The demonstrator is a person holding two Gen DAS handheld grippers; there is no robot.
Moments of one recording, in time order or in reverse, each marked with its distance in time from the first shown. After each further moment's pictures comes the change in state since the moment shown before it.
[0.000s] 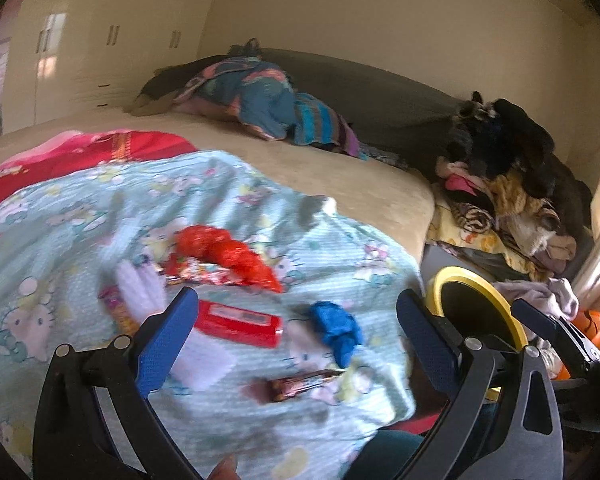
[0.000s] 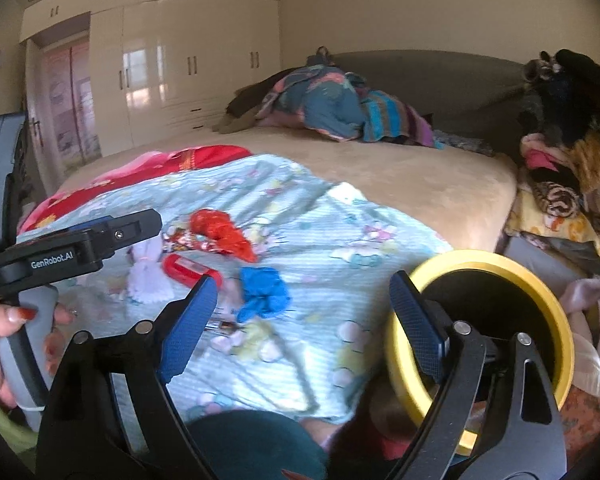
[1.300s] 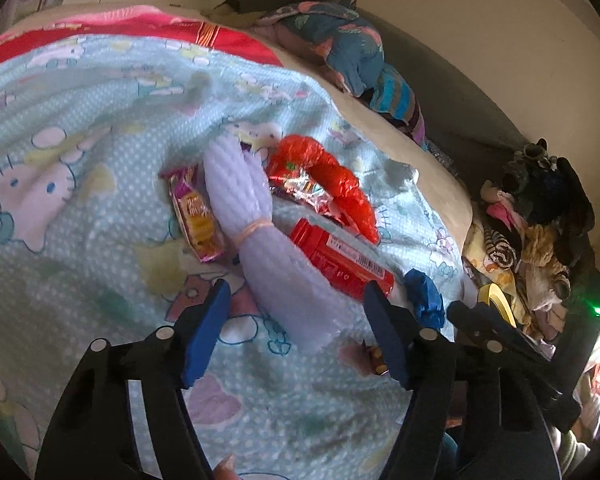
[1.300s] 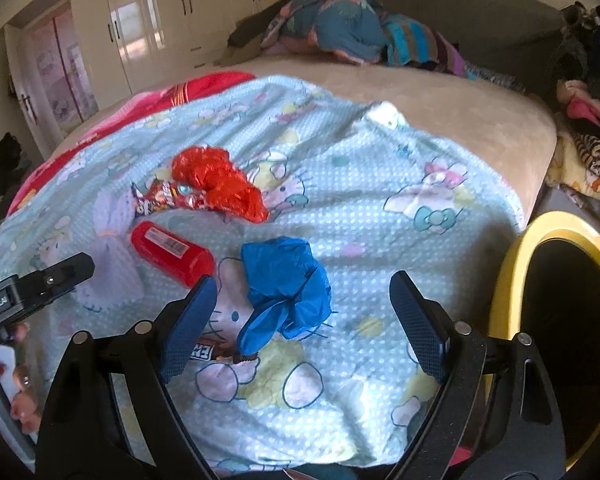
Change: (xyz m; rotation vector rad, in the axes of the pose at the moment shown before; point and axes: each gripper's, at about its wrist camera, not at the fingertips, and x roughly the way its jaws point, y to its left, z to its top) left arm 0.044 0.099 -0.047 -0.369 0.179 0.031; right arm 0.136 0.015 -0.006 0.036 0.279 0.048
